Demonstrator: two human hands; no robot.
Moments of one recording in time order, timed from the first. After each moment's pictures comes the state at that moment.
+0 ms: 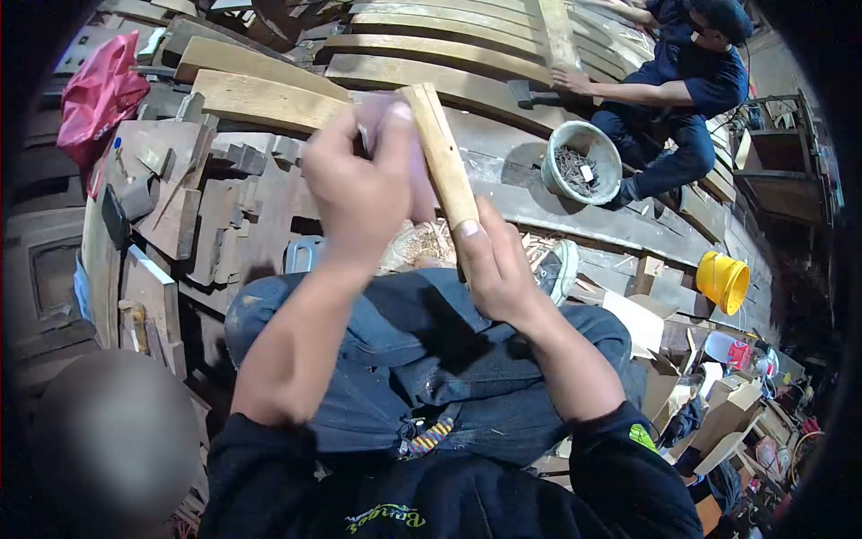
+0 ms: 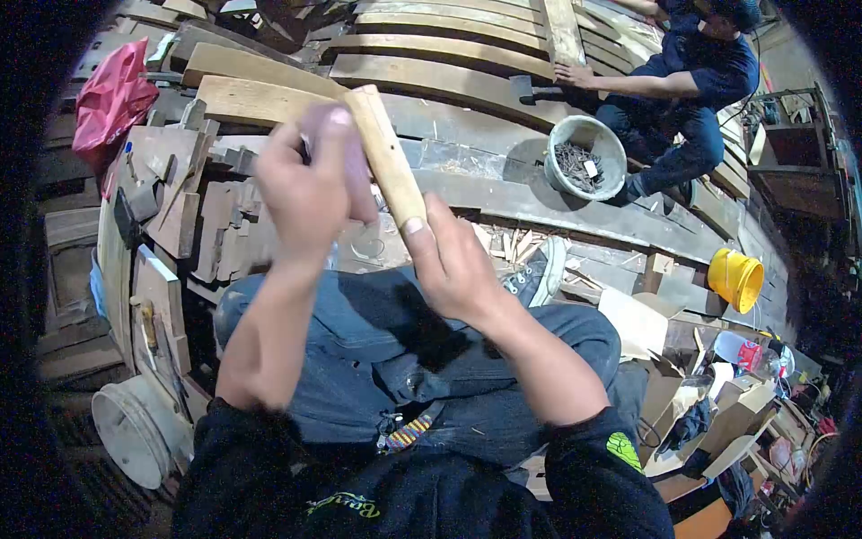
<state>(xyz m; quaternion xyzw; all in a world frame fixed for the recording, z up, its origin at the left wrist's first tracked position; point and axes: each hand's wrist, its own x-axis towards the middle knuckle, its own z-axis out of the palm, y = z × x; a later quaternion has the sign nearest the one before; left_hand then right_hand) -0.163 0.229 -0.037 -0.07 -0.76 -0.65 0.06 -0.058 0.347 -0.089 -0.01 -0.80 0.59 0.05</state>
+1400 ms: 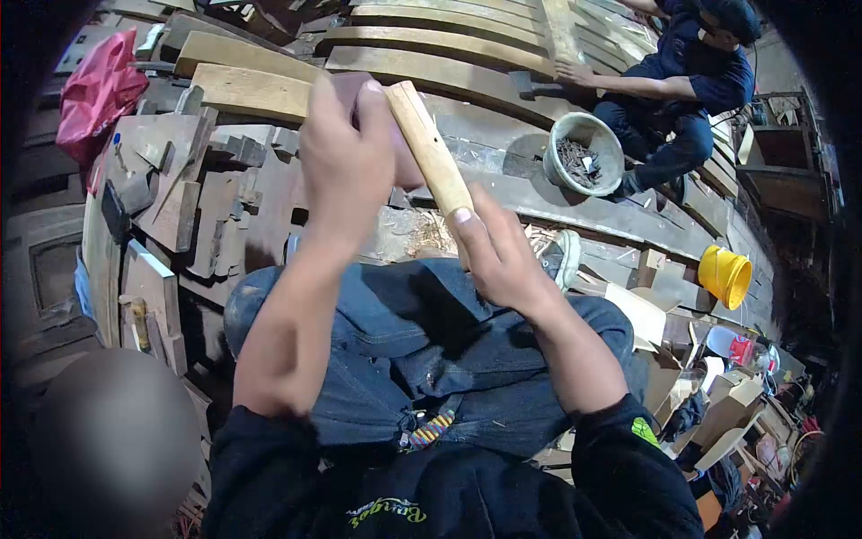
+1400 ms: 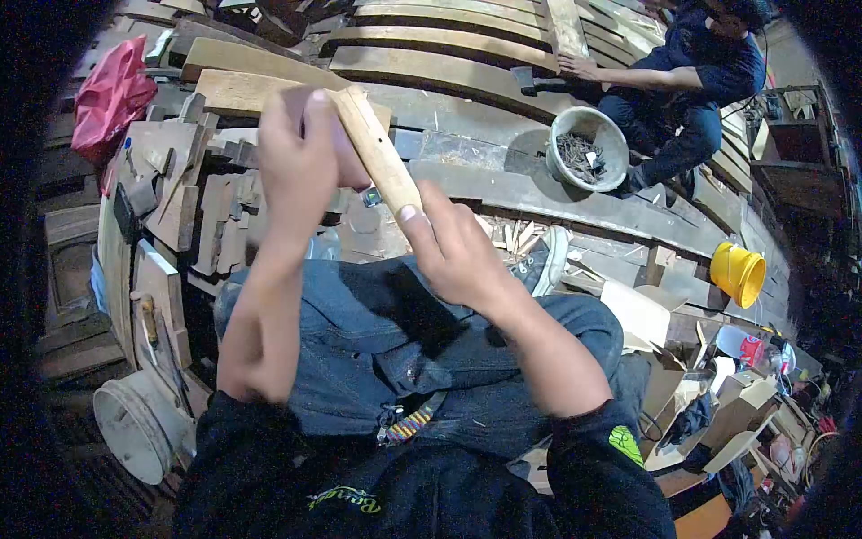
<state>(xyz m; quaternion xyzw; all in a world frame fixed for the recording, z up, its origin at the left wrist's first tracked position) -0.181 0.217 -0.044 -0.11 -0.87 -0.46 0.12 -0.059 0.350 -0.087 -0.01 -0.81 0.58 0.02</state>
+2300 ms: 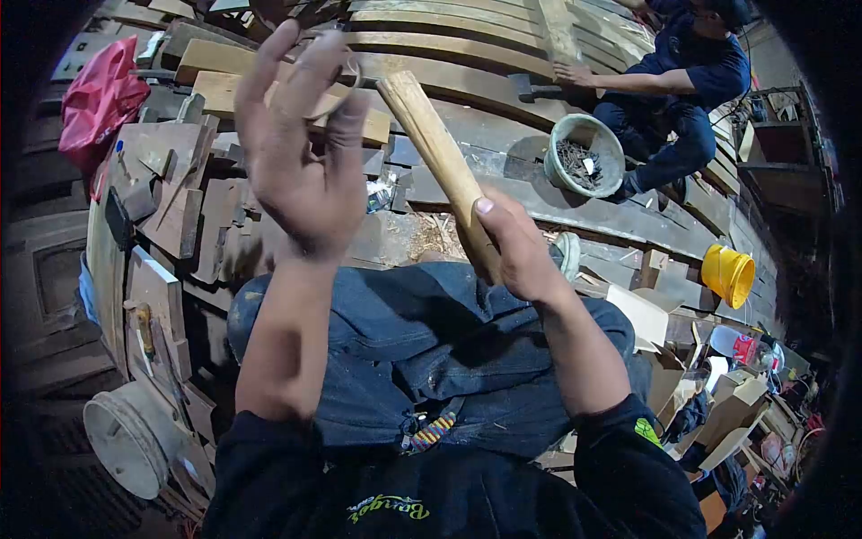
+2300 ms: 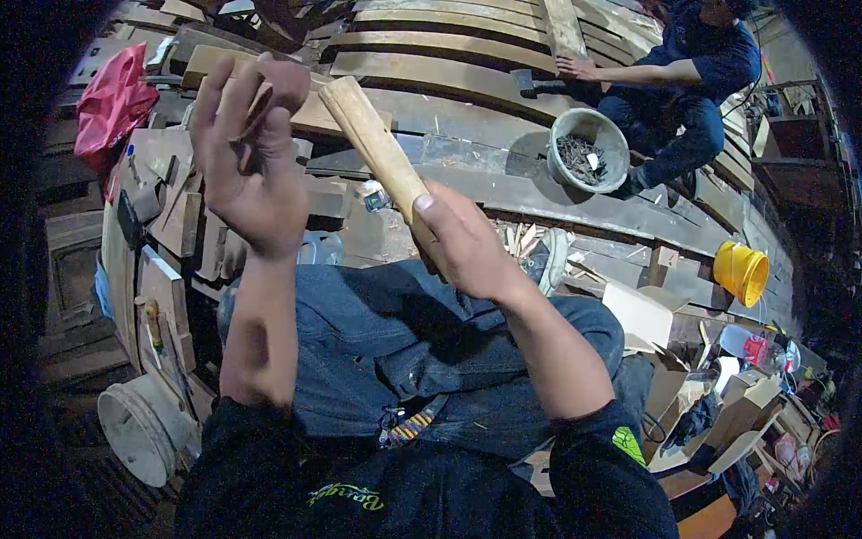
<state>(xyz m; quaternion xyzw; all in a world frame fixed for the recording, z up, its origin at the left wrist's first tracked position) -0.194 0.202 -0.031 -0.38 -0.71 -0.47 0.37 -0.066 0.360 -0.090 0.00 -0.68 0.73 0.02</state>
